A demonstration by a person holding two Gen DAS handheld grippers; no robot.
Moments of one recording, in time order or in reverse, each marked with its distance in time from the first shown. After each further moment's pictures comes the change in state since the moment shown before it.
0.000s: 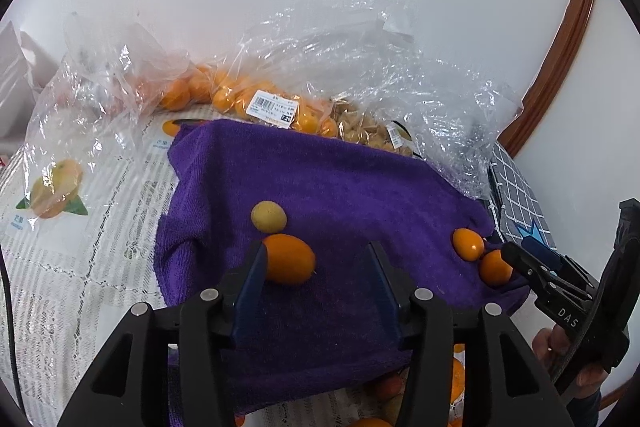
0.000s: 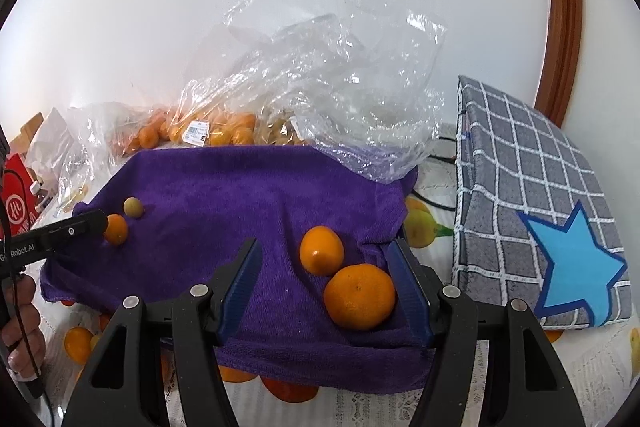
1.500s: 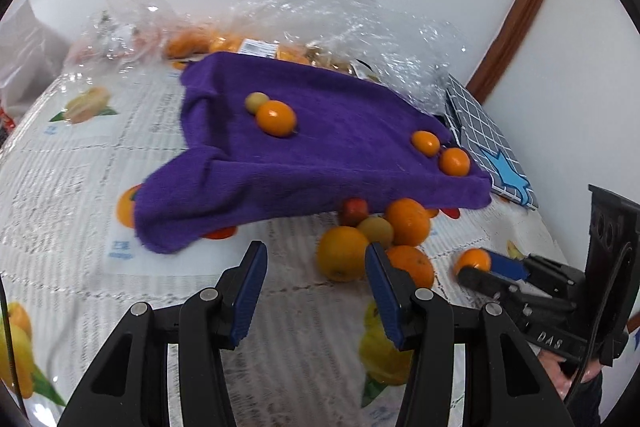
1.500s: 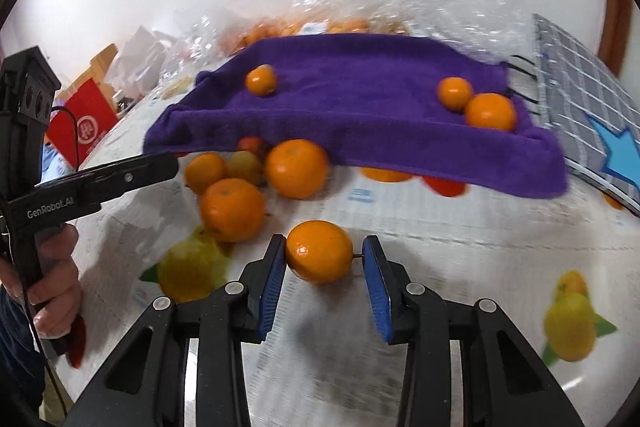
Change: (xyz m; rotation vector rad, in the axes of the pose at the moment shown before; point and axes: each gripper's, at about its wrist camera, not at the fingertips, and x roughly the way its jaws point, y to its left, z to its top) left arm -0.064 -0.014 -0.081 0.051 0.112 -0.051; right arm -0.062 0.054 -0.090 -0.062 0.231 0.227
